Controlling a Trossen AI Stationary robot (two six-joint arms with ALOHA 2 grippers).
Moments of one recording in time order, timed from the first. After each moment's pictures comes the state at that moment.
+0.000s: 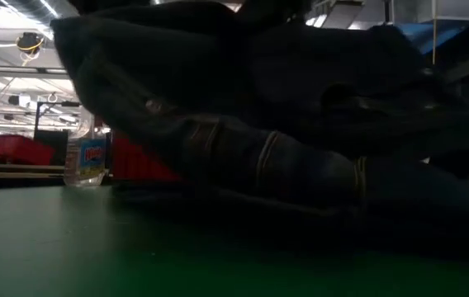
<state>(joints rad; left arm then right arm) 0.20 0.97 0.89 -0.53 -0.25 -0.14 0.21 1.60 1.21 -0.10 0.53 0.18</state>
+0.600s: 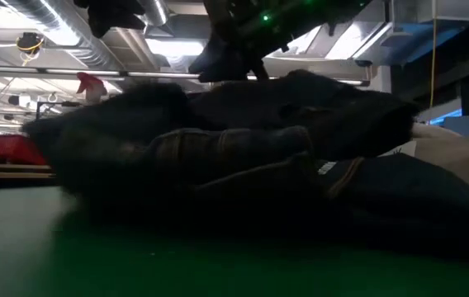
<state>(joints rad) 0.02 0.81 0.89 -0.56 -0.20 -0.28 0.00 1.79 1.23 0.17 0.33 0.27</state>
